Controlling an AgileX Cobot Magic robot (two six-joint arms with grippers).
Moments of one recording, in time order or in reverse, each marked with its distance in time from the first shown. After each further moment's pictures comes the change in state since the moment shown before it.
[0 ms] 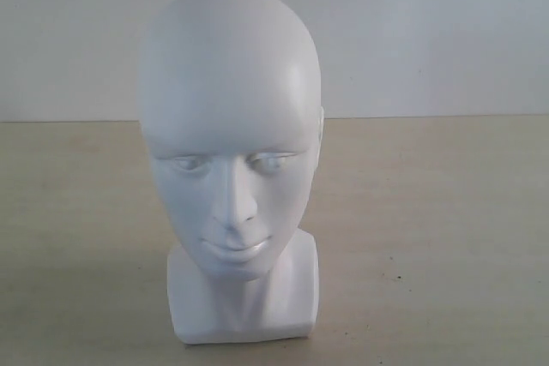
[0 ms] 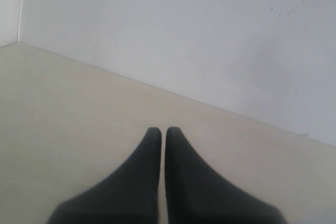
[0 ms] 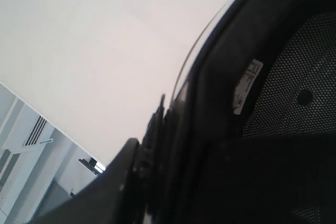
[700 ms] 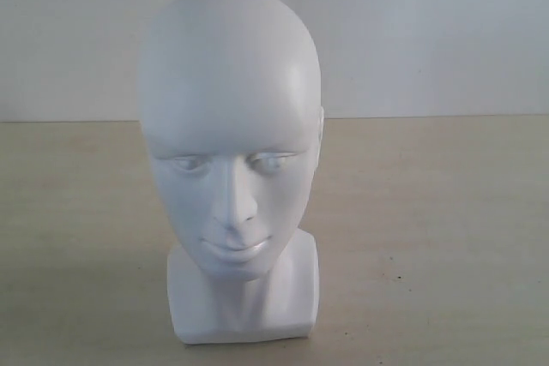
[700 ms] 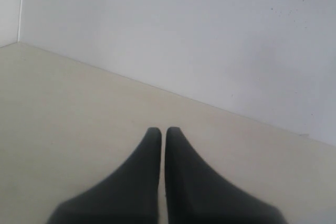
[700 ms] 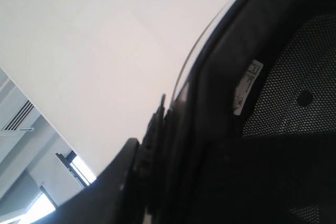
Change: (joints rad) left arm 0.000 0.000 0.000 0.000 0.000 0.000; right arm 0.000 -0.026 0.000 0.012 -0.047 -0.172
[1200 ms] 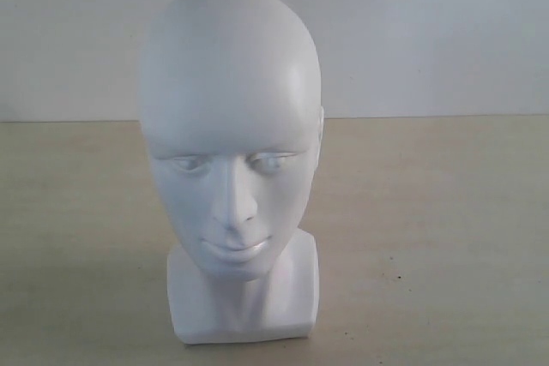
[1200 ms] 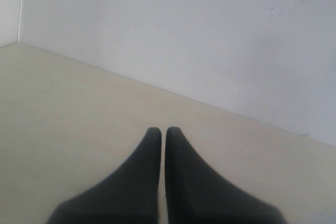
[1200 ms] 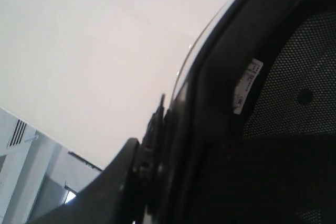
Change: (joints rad) left arm 0.000 0.000 0.000 0.000 0.000 0.000; right arm -0.065 0.091 0.000 -0.022 0.185 0.250
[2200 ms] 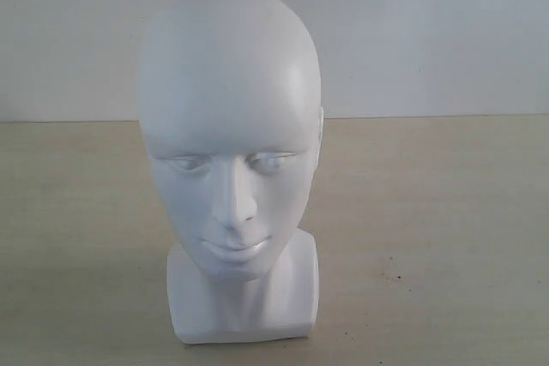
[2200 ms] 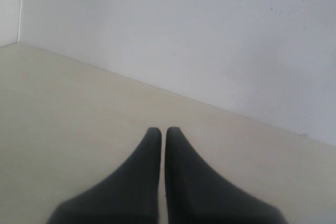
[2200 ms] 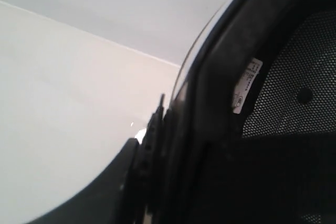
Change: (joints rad) left arm 0.000 0.000 0.000 0.000 0.000 0.000; right arm -0.549 0.020 0.000 0.002 0.218 0.109
